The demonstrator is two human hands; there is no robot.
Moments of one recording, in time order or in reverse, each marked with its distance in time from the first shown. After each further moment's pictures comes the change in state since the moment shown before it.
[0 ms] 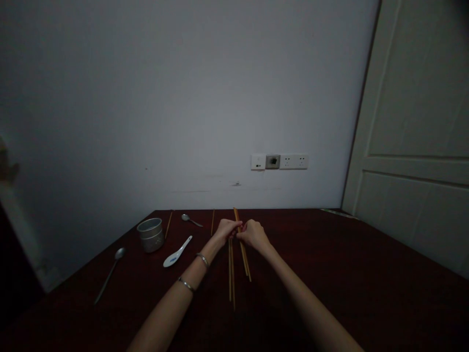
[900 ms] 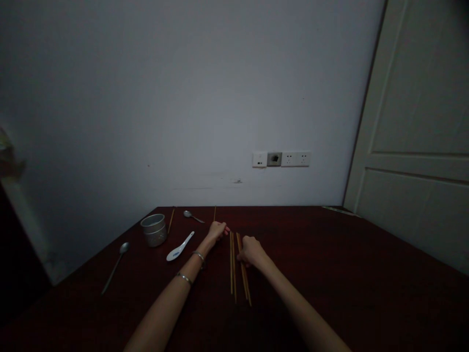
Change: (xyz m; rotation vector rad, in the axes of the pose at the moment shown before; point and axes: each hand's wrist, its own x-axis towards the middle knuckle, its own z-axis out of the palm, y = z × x) left_hand 0.001 -0.033 -0.041 0.259 0.142 -0.139; right_hand -0.028 0.008 0.041 -0.008 -0.262 0.051
